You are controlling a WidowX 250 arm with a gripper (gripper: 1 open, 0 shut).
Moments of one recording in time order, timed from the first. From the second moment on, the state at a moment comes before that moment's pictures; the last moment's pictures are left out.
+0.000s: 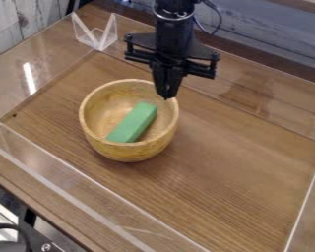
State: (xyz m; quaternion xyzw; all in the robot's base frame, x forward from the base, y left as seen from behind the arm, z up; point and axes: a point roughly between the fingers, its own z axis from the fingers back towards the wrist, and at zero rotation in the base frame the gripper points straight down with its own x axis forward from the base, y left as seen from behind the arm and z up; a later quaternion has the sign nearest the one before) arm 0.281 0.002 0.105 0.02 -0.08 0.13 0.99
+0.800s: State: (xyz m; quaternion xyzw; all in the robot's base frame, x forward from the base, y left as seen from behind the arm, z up) arm 0.263 0.053 0.035 0.03 -0.06 0.17 0.98
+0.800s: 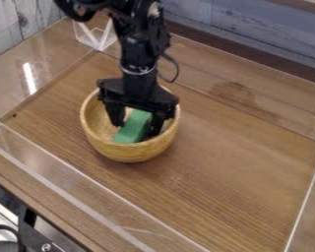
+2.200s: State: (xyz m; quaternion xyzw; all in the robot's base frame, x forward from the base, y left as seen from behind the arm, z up) arm 0.282 0.053 0.021 0.03 -0.07 0.20 0.98
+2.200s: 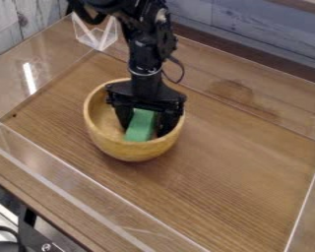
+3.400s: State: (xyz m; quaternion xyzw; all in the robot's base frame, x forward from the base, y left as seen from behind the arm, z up) arm 0.247 0.080 0.018 0.06 -0.02 0.28 0.96
